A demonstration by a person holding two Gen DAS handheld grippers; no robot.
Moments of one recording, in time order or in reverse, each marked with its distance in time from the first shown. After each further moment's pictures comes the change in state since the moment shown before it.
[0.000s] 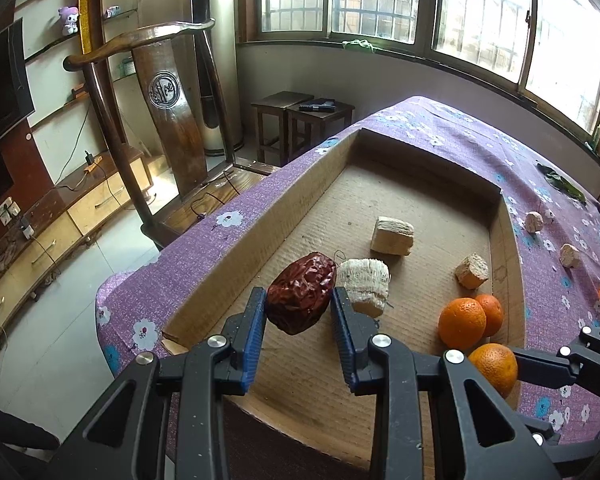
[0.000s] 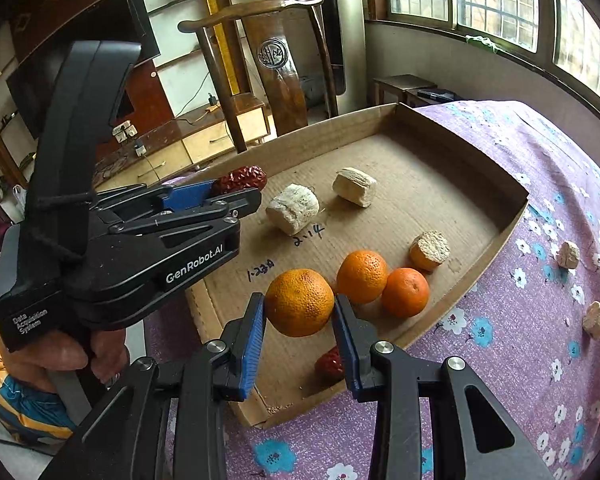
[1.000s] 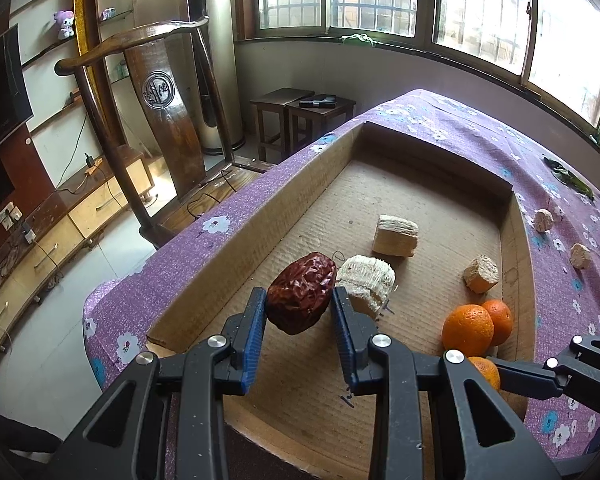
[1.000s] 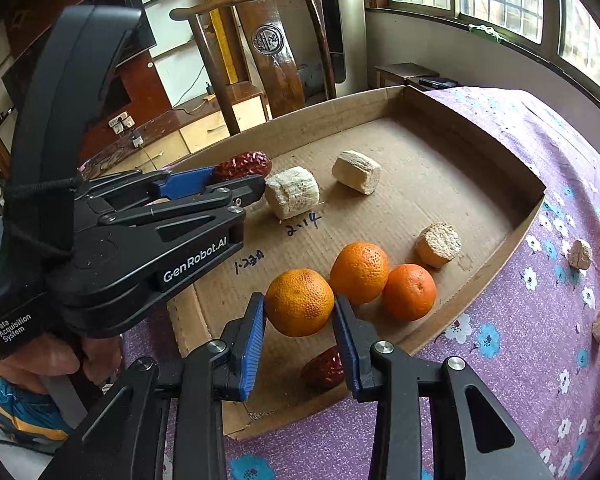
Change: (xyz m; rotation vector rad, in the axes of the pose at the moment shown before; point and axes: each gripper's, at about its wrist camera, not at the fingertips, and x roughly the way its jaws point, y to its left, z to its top) left arm 0.018 -0.009 0.006 0.016 0.013 0.019; right arm 0.024 -0.006 0.008 -0.008 0.044 0.002
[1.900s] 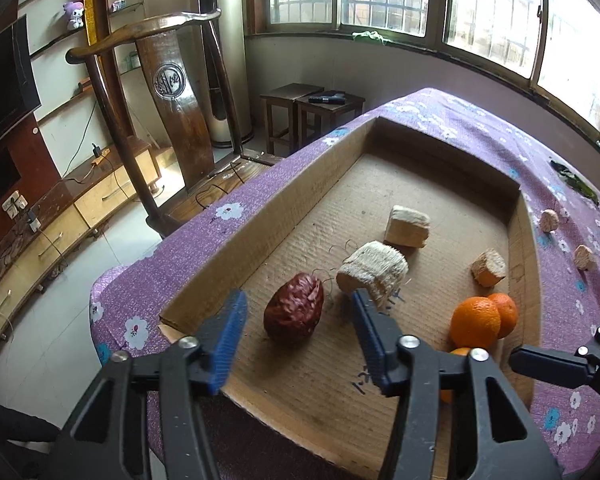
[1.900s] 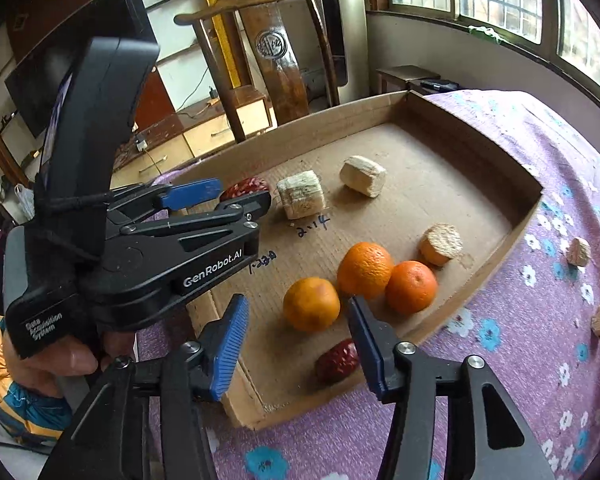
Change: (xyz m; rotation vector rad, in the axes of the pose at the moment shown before) left arm -0.007 0.008 -0.005 -0.031 0.005 0.018; right arm -0.020 0.000 -0.004 0.026 -0.035 -0.002
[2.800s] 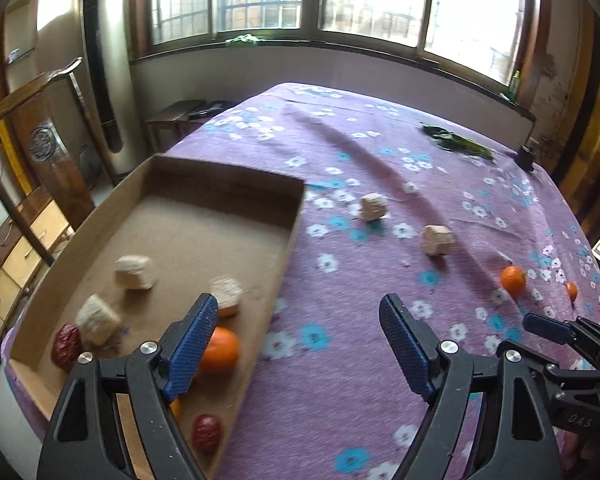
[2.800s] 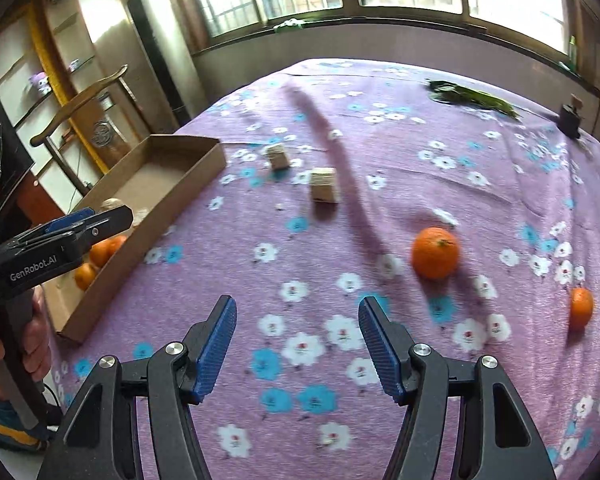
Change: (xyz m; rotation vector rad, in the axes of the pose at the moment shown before) left arm -0.032 -0.187 0.012 0.233 0.007 -0.291; right arm -0.130 -0.188 -0.123 0.466 -0.123 -0.289
